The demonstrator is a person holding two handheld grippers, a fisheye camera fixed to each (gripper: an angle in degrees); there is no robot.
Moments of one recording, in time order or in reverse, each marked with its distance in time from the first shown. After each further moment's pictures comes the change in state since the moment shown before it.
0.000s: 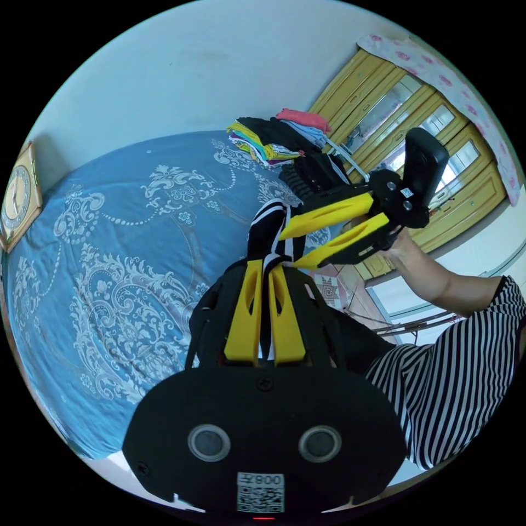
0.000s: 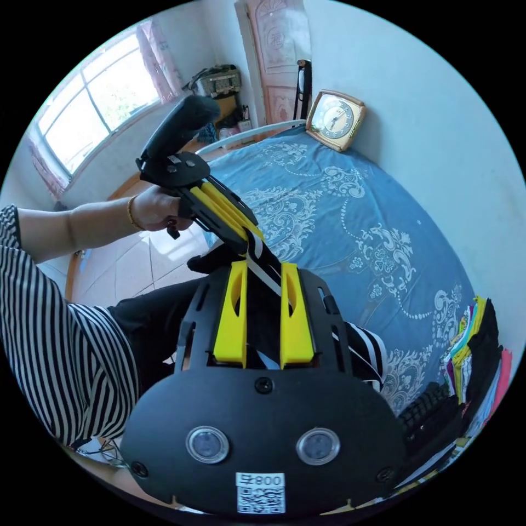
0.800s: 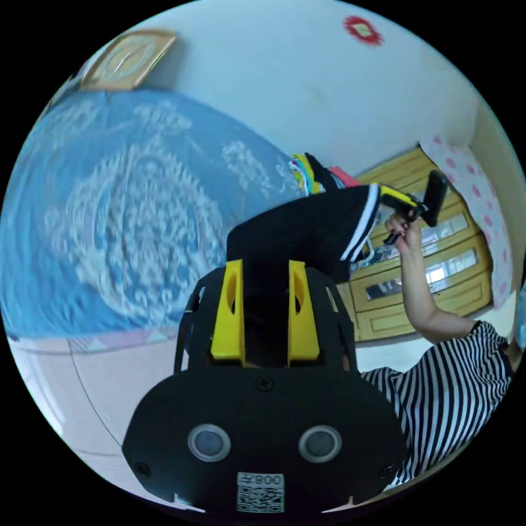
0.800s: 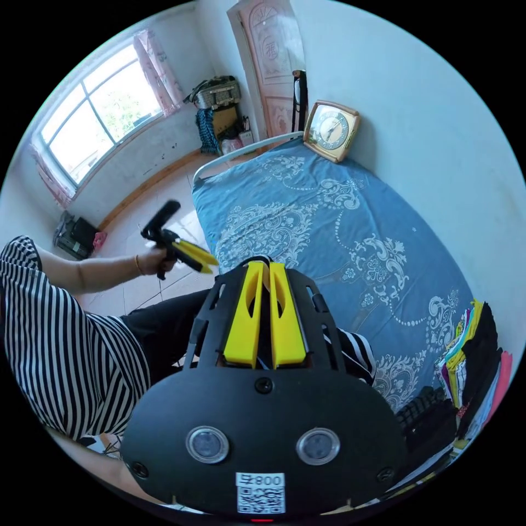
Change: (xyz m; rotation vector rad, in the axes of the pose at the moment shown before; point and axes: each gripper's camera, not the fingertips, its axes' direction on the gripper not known) left arm -0.075 0.136 -0.080 0.190 0.168 -0.527; right arm 0.019 -0.005 -0.042 0.027 -0.017 0.016
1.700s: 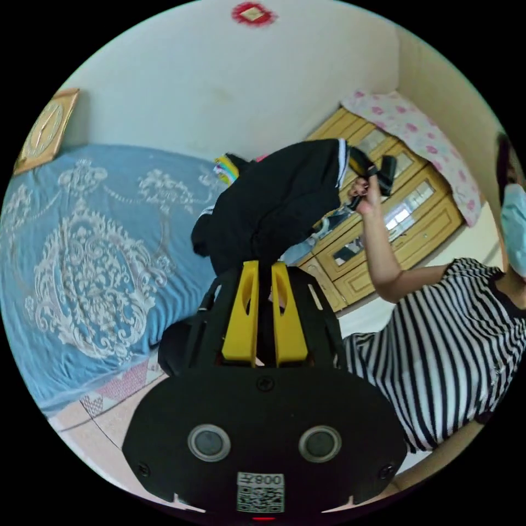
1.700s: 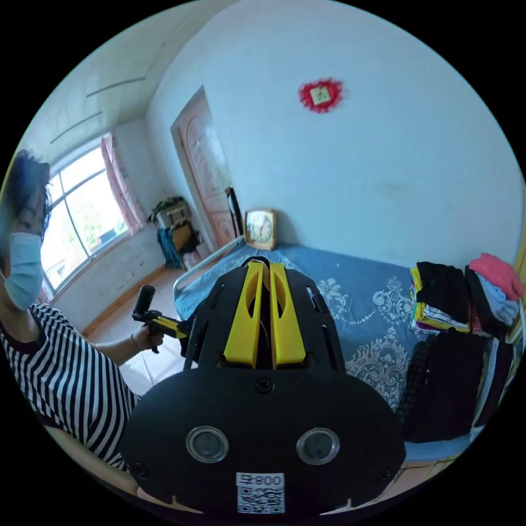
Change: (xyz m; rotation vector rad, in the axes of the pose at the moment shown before) left arm 0.172 -0.007 -0.197 0.082 0.136 0.455; right arm 0.010 0.190 -0.248 0.611 0.181 0.326
